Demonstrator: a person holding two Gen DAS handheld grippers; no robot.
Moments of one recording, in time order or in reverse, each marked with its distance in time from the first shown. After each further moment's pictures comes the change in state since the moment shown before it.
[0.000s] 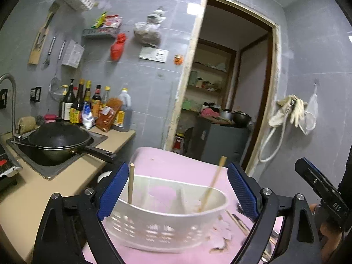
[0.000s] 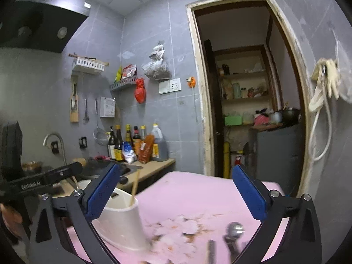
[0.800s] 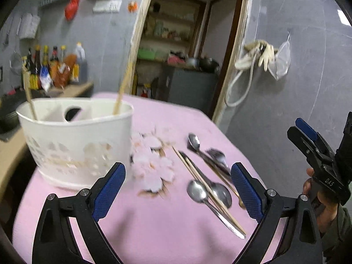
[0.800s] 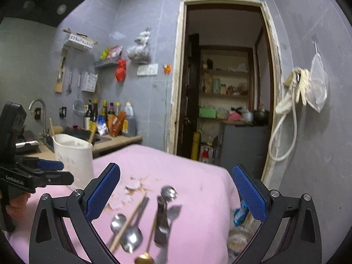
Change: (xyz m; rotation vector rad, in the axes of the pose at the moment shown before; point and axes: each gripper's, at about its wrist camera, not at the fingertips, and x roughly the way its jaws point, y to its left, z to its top) left arm 0.036 -0.098 -0.082 0.077 0.360 -0.182; right arm -0.072 -0.076 -0.039 -0.124 0.107 -0.144
